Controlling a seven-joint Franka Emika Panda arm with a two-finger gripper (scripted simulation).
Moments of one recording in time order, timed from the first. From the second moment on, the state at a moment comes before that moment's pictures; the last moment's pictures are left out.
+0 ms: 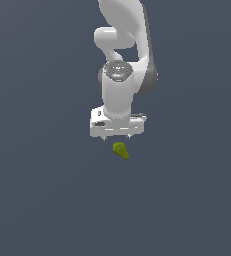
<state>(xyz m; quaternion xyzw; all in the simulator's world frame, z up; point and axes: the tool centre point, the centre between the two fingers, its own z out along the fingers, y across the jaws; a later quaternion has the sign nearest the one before) 0.002 0.007 0.166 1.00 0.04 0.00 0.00</state>
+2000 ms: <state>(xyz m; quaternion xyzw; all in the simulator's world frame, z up) -0.012 0.026 0.042 0.99 0.17 0.00 0.00</state>
